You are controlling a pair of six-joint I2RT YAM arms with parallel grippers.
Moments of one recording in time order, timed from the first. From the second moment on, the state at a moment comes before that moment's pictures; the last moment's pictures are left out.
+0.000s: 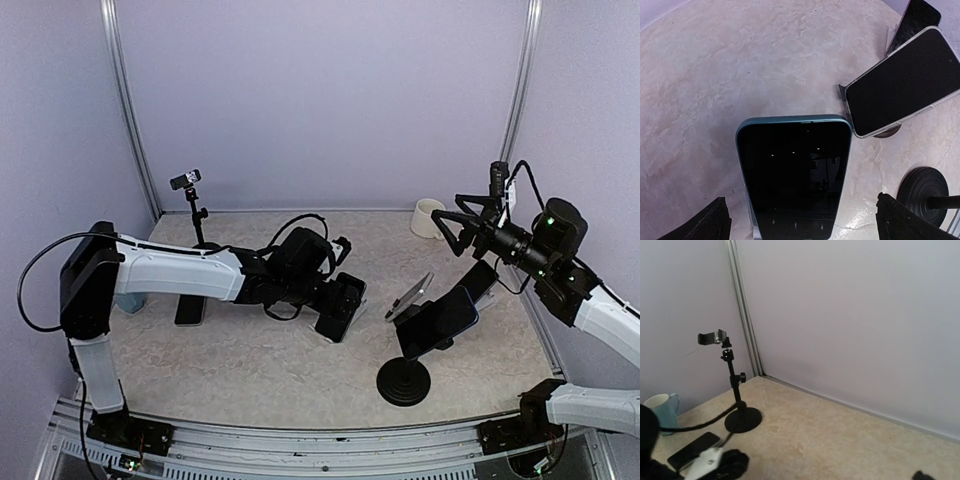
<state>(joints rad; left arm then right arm) -0.99 1.89 1.33 -0.15 -0.11 -0.28 0.40 0.88 0.69 0.29 -0.39 0.16</state>
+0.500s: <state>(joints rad) -0.98 2.03 1.39 -0.15 -0.09 -0.33 0.40 0.88 0.67 0.31 -0.40 0.17</state>
